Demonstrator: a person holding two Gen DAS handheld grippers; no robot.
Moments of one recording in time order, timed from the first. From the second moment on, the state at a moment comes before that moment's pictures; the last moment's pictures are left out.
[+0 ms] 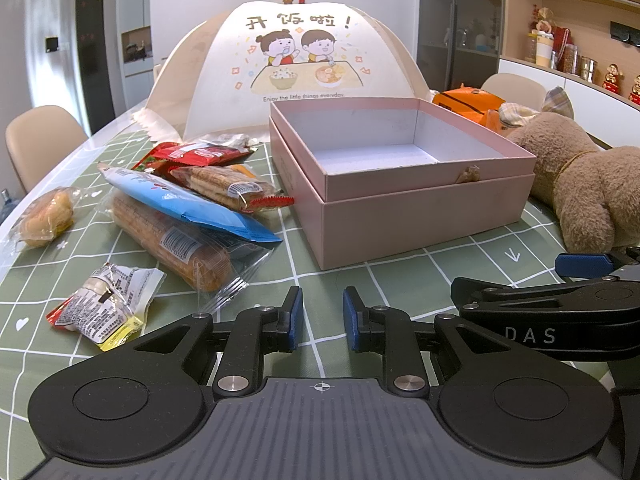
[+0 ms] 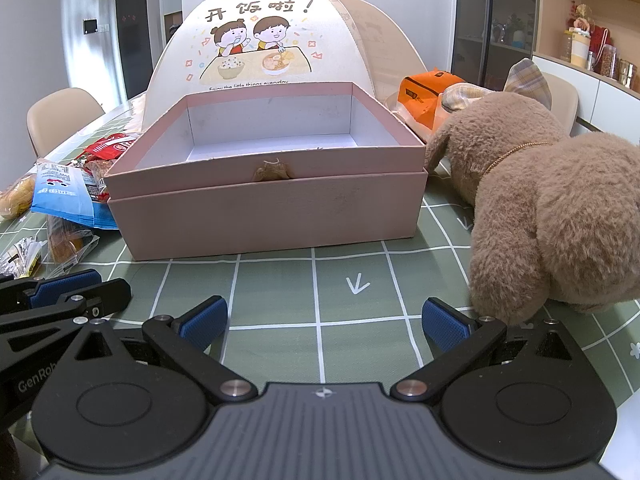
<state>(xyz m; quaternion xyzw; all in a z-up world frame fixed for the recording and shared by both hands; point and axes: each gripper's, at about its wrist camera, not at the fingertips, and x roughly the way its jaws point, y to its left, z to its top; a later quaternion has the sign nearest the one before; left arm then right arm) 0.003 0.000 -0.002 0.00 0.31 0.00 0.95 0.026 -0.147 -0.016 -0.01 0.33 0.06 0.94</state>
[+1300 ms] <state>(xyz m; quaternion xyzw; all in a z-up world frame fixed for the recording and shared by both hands) 0.000 0.005 0.000 -0.01 0.31 -0.01 0.95 0.037 -0.145 -0.005 -0.02 0.38 0.08 0.92</state>
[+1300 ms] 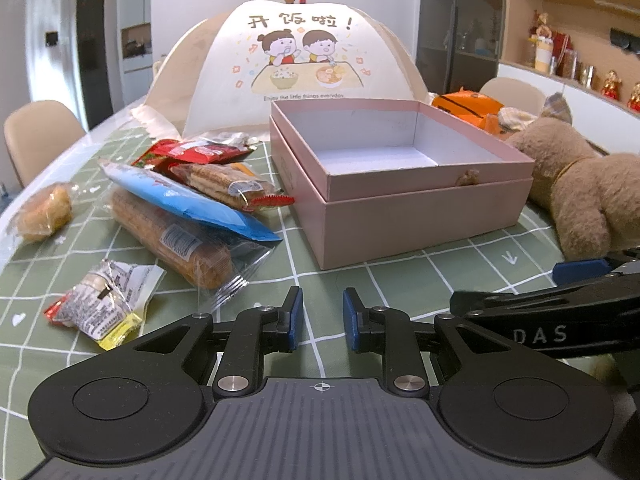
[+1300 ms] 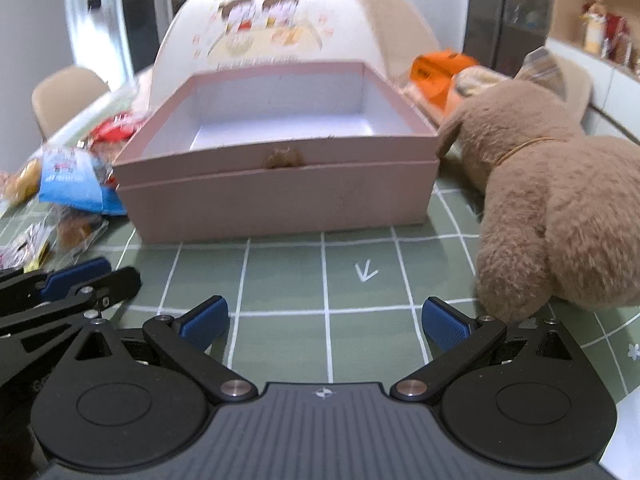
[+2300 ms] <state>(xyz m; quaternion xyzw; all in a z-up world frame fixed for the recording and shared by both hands) 0.062 0.241 0.049 -0.01 0.37 0.06 0.93 0.038 0.042 0.047 -0.15 0.35 0.40 0.83</state>
